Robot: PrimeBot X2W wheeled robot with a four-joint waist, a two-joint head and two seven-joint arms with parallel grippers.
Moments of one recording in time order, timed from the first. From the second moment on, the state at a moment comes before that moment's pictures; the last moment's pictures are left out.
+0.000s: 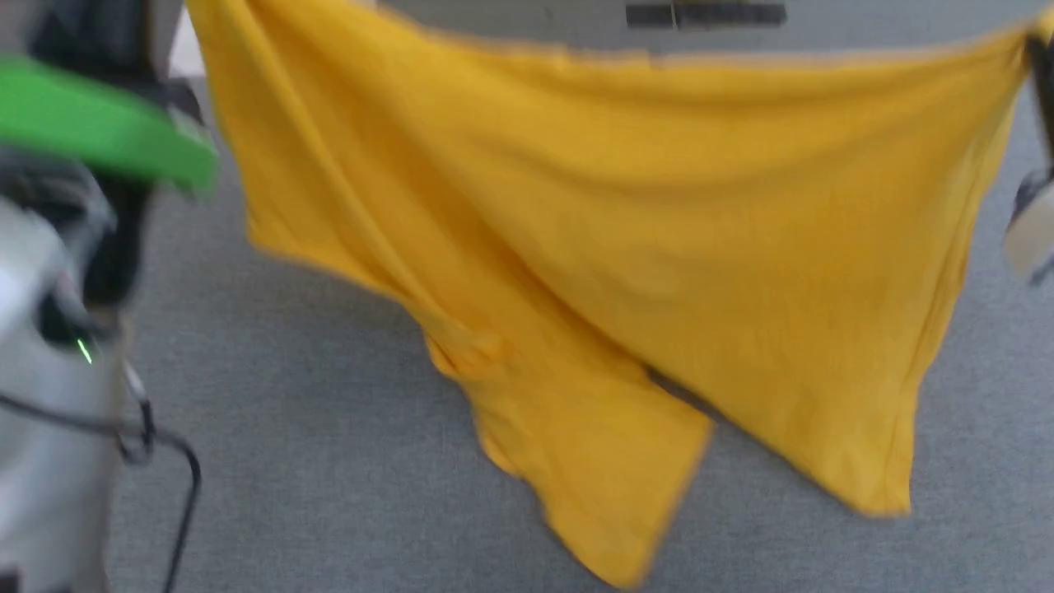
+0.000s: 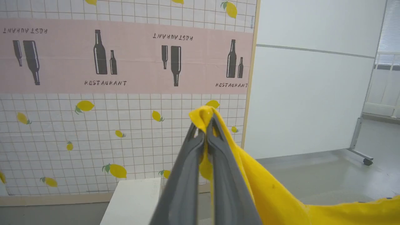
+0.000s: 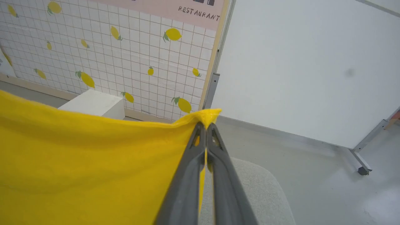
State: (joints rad) left arm -0.69 0.41 -0.13 -0.19 -0.53 0.05 0.17; right arm -0.49 -0.32 -0.10 -0.21 0.19 0.13 0.48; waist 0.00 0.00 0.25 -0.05
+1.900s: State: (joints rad) left arm 0.10 0.43 -0.09 0.02 -0.73 0.10 0.17; right arm -0.05 -0.15 -0.05 0.05 0.27 0.13 0.36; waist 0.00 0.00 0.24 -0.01
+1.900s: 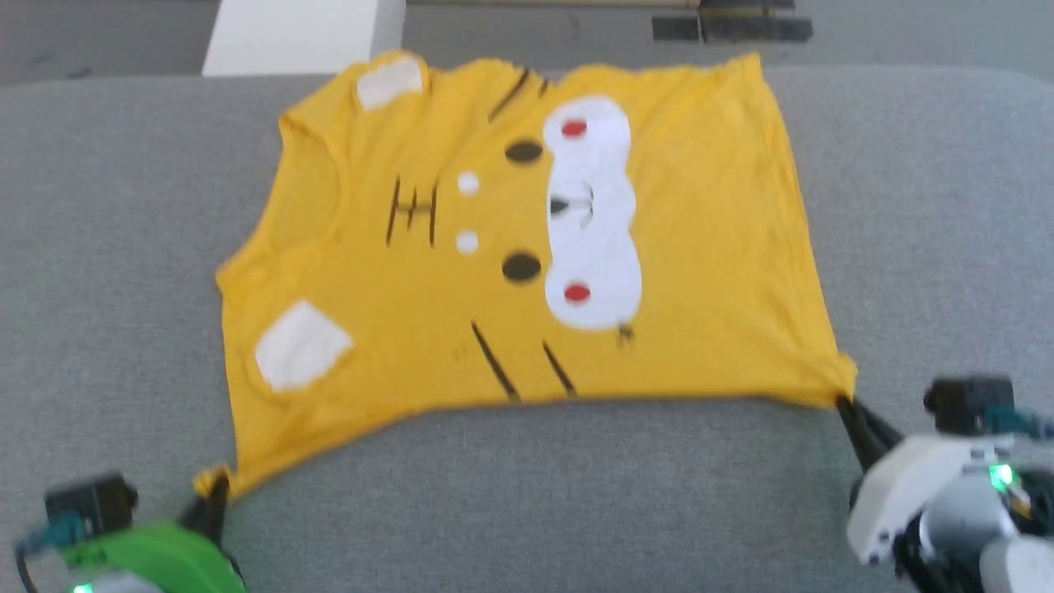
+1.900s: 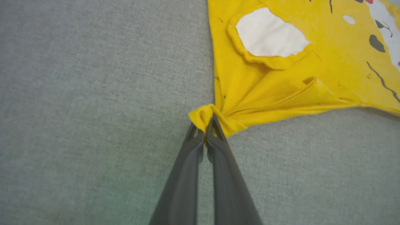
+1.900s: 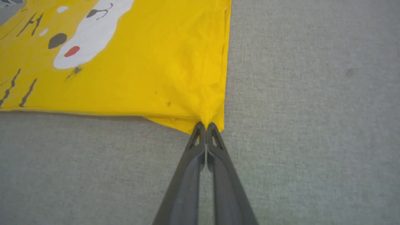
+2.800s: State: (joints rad) left arm -0.07 0.35 -0.21 0.04 -0.30 0.20 -0.25; right arm 0.03 -0.05 -0.05 0.06 0.18 0.13 -0.07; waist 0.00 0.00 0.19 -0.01
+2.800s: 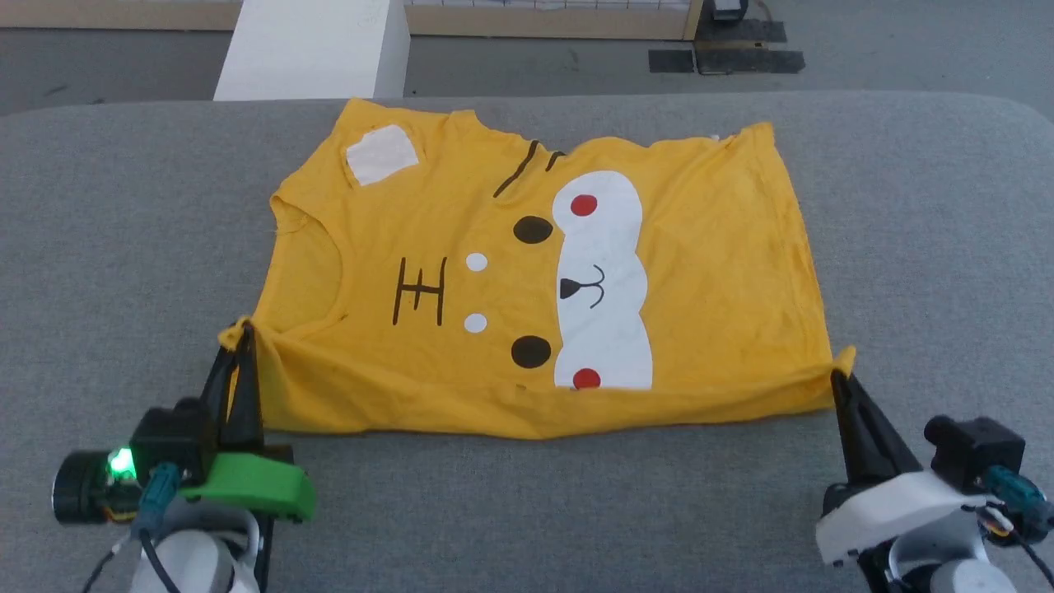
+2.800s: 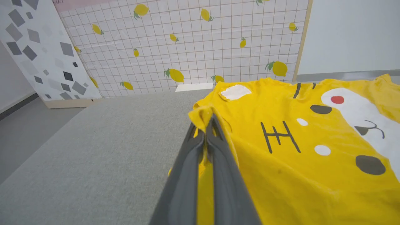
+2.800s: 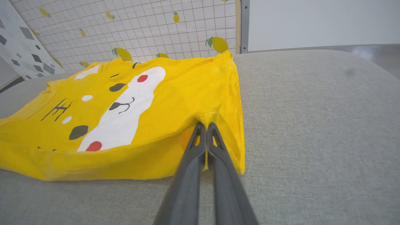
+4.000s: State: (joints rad) left arm -0.51 0.47 -0.20 0.30 -0.44 0.05 0.14; right arm -0.40 -0.05 -0.08 0.06 0.16 0.13 0.61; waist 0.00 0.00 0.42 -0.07
